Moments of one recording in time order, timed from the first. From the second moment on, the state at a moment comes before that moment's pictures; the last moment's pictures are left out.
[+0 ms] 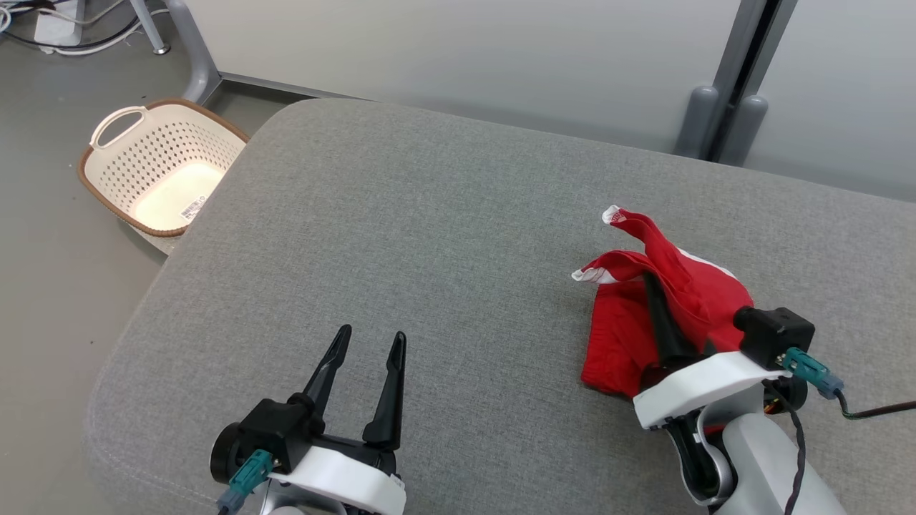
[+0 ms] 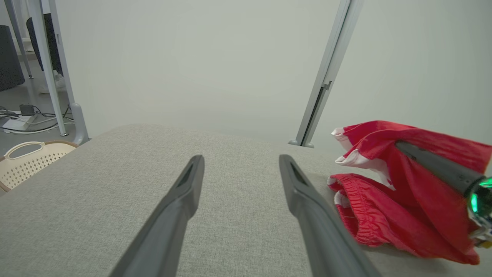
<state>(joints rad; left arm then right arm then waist) -0.08 0.05 -0.36 0.18 -0.35 0.02 -0.26 -0.34 -0.05 0.26 0.50 0.44 0.13 -0.21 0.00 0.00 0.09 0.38</state>
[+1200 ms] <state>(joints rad) -0.09 0.05 -0.36 0.18 -0.37 0.04 -0.26 -0.41 -0.10 0.50 0.65 0.52 0.13 -0.13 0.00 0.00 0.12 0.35</state>
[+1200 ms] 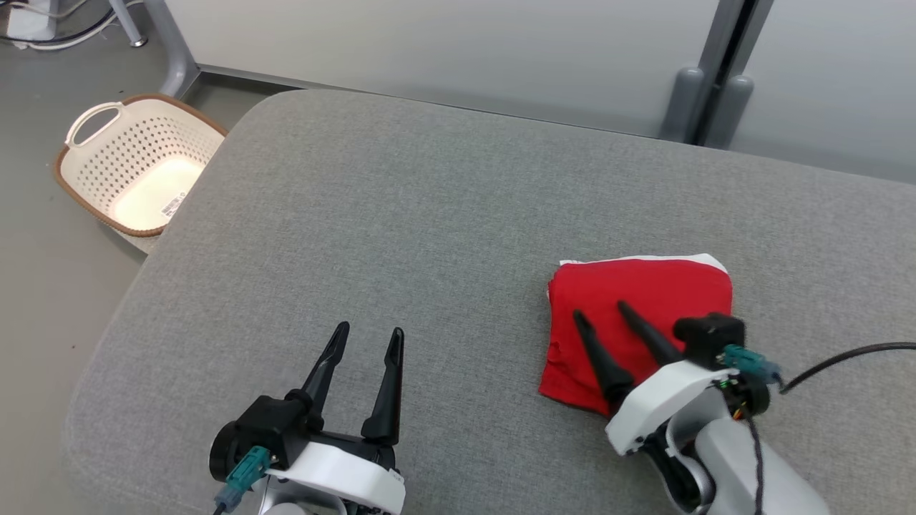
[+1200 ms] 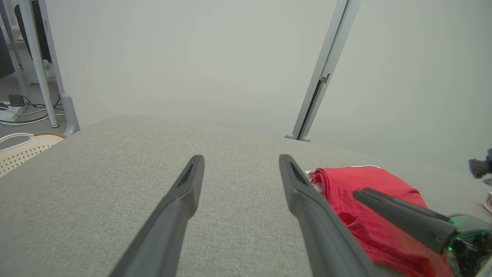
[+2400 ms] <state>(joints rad) -0.07 0.05 -0.29 0.09 -0.29 0.05 -0.26 -0.09 -0.06 0.03 0.20 -0.04 0.13 -0.26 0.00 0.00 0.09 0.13</state>
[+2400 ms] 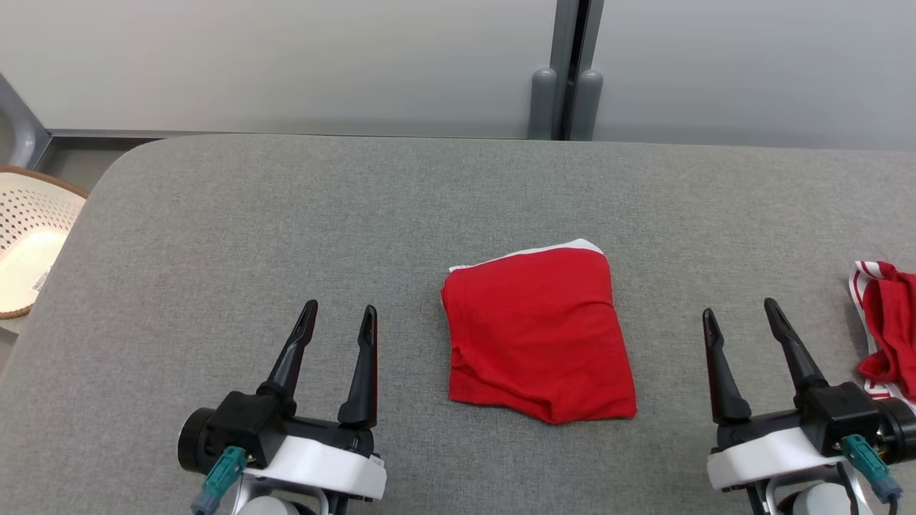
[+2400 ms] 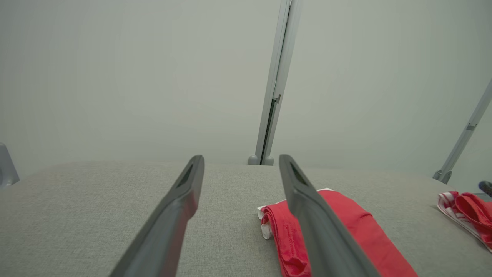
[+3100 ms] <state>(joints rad) -0.14 0.05 -0.34 0.08 -0.32 0.05 -0.26 -0.32 -0.05 0.11 0.51 0.25 0.13 -0.09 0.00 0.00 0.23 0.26</state>
